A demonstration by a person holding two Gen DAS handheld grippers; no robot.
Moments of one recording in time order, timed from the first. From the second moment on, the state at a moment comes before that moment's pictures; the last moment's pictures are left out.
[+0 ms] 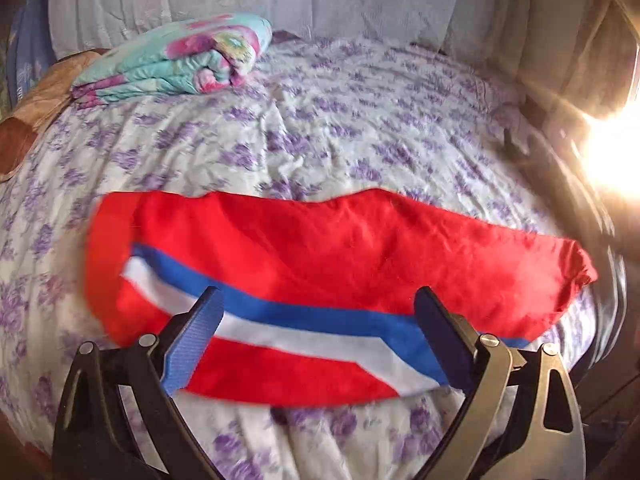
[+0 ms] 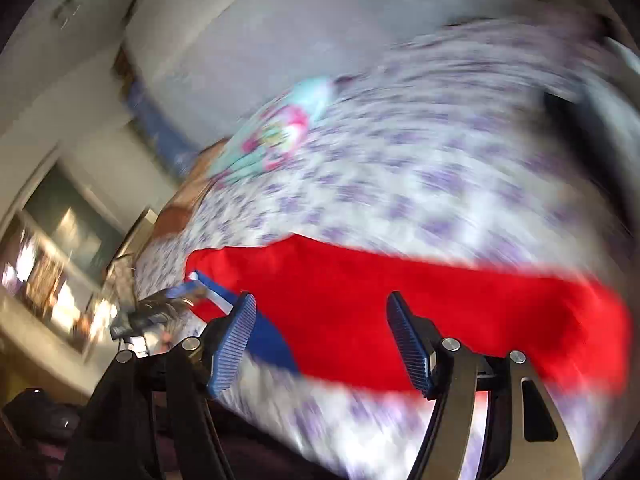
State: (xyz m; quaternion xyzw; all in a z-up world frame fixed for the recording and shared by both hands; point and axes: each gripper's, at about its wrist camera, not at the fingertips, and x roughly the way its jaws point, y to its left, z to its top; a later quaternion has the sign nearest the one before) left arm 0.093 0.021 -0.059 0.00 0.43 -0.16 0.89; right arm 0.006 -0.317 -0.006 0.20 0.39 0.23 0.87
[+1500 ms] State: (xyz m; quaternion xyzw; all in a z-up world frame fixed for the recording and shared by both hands) left arm 0.156 0.150 -0.093 -0.10 0.44 0.01 0.89; right arm 0.111 -0.193 -0.088 0.14 0.36 0.21 0.90
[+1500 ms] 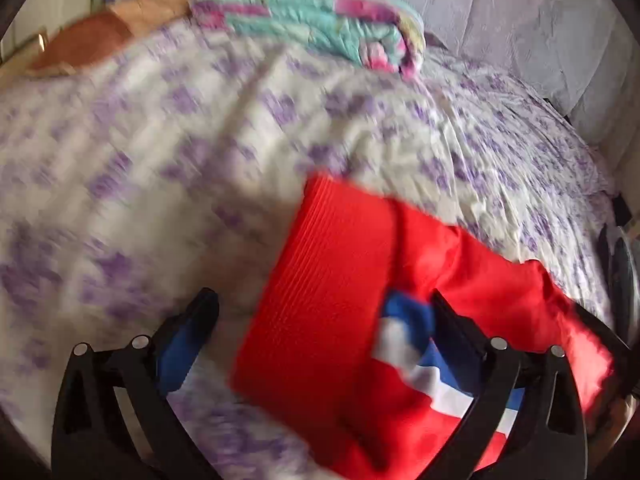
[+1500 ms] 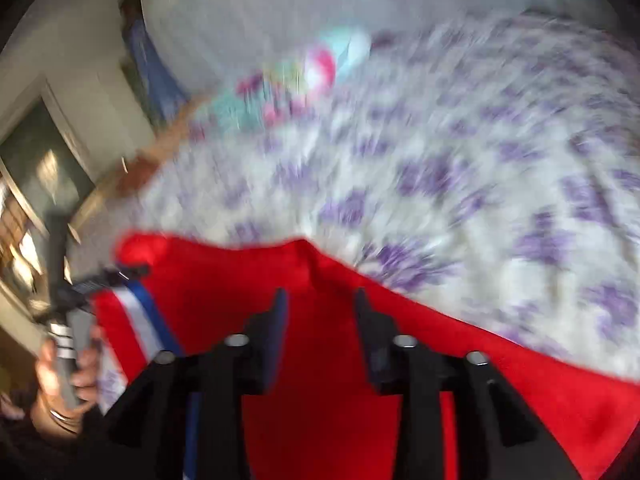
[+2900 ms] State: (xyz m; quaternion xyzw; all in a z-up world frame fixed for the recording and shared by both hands) left arm 0.124 0.081 -0.104 0.09 0.43 0.08 0.90; right arm -0.073 -0.480 -0.120 0.27 0.35 -0.06 0.89
